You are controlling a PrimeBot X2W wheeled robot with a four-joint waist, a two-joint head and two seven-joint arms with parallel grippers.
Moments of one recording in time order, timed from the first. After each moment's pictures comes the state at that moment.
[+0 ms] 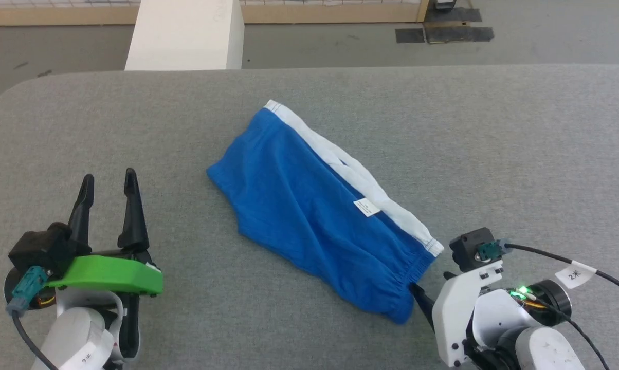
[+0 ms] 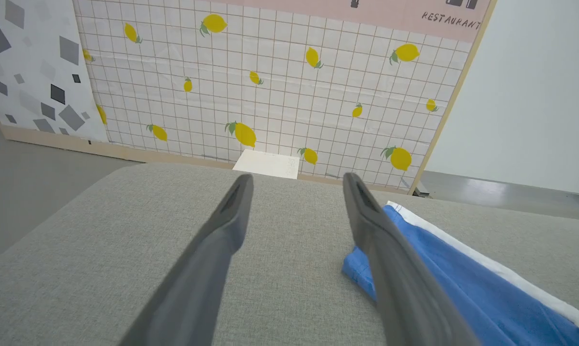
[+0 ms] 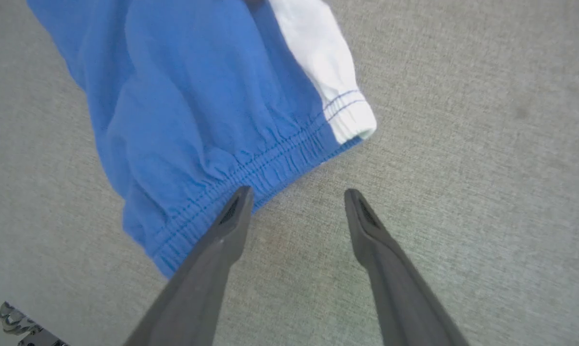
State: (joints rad) left arm -0.16 0.33 -0.13 0.04 -0.50 0.10 -0.26; right arm -0.06 -0.05 0.17 -0.05 0.13 0.13 0.74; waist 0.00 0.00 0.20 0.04
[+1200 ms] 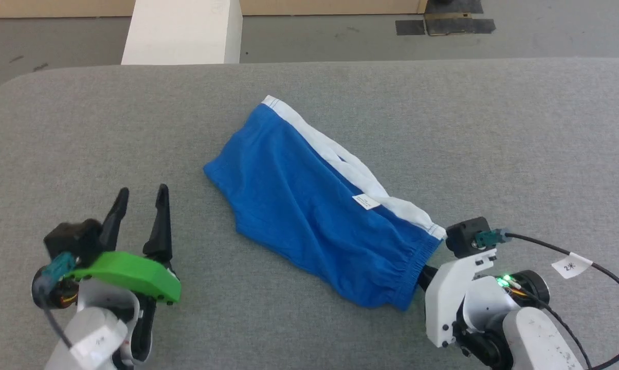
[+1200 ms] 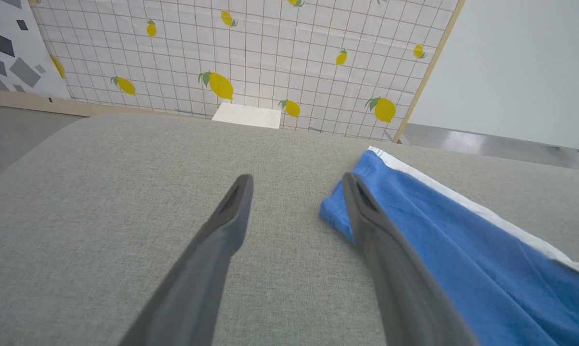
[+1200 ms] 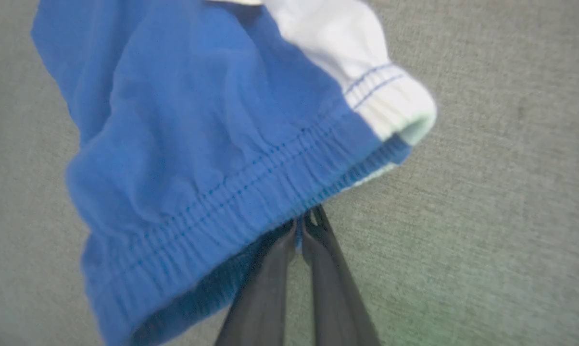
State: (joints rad) left arm -0.17 0.32 -0.18 0.08 -0.51 0.06 -0.15; right arm -0.17 -0.05 0.18 0.18 0.25 0.13 0.56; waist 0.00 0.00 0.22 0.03
